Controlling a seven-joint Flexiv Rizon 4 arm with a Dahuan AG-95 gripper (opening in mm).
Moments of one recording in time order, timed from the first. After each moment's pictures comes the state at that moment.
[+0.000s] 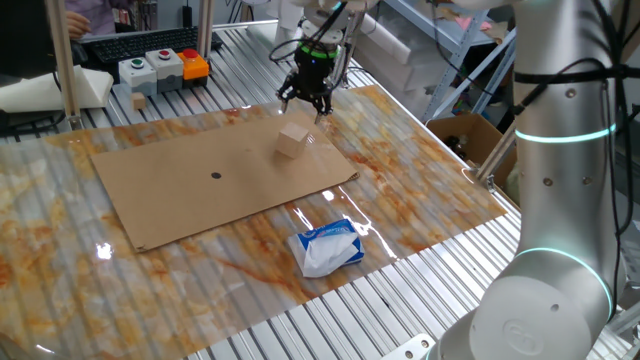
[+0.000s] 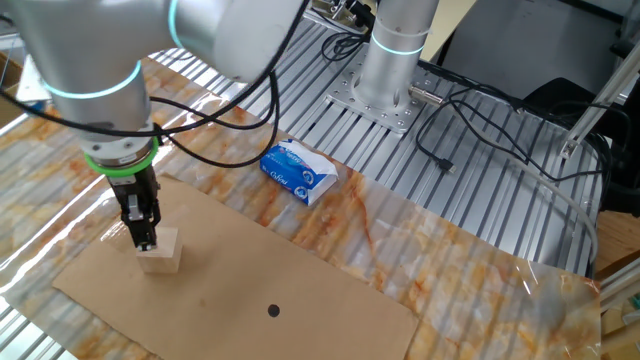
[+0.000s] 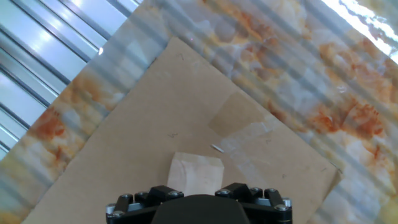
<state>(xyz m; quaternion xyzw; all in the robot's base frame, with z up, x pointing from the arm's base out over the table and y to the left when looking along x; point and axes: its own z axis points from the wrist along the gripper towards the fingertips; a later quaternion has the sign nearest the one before) 0.672 -0.147 0.101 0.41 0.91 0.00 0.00</state>
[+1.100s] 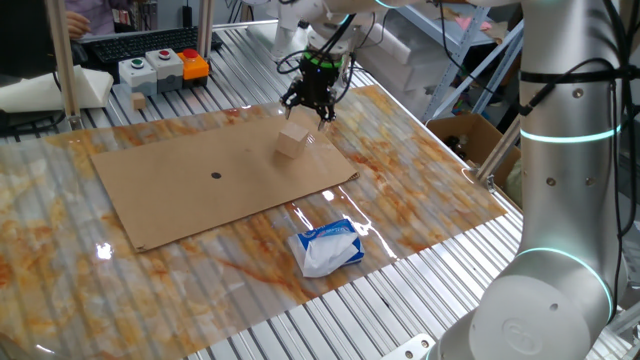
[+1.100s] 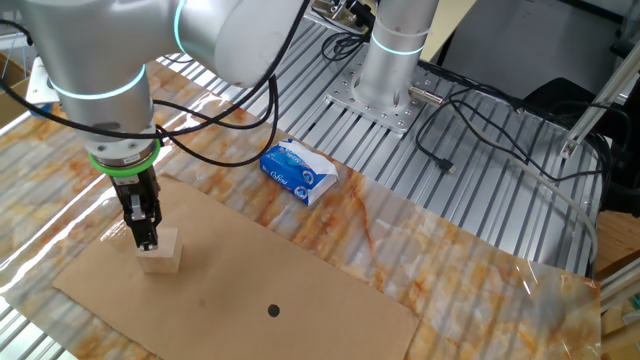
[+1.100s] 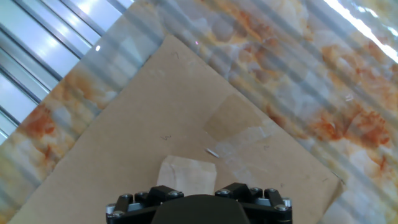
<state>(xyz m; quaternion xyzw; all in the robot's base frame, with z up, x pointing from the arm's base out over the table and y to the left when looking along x) 0.668 -0.154 0.082 0.40 0.92 0.01 0.01</state>
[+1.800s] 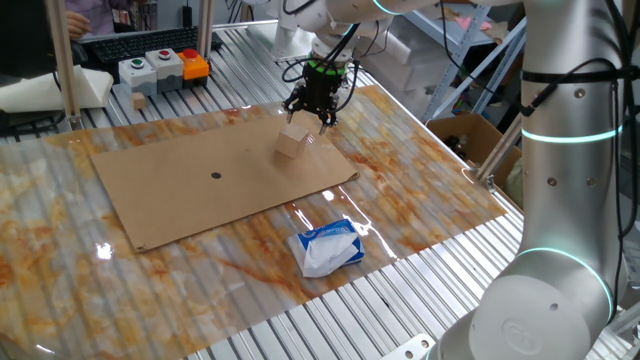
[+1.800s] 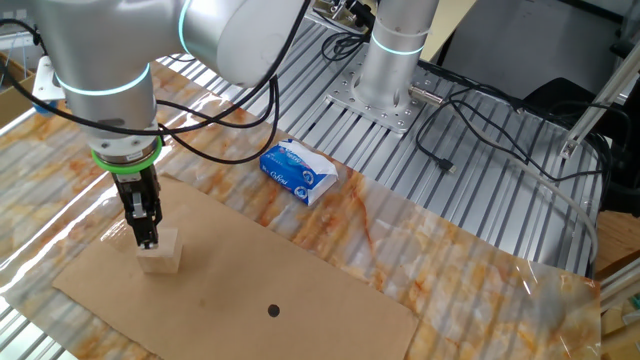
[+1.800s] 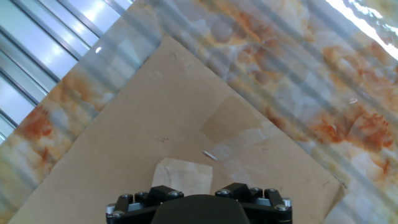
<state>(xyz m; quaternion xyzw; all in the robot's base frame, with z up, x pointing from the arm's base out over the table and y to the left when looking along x) 0.666 -0.157 0.078 0.40 0.92 0.02 0.02</state>
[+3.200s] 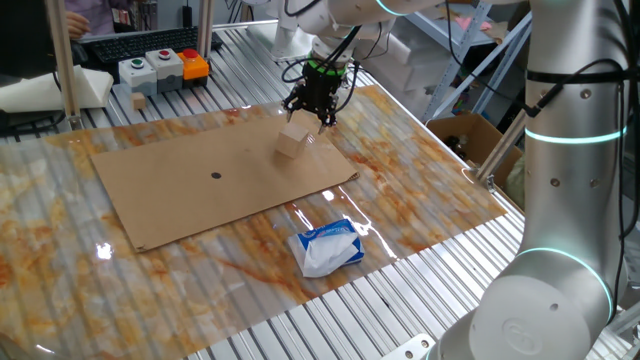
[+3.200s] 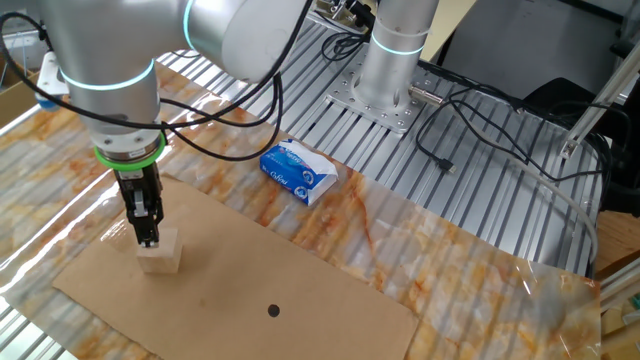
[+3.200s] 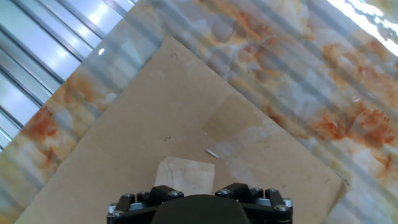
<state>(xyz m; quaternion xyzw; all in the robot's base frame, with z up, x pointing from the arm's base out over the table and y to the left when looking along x) 0.664 -0.154 0.081 0.41 0.91 0.02 0.03</state>
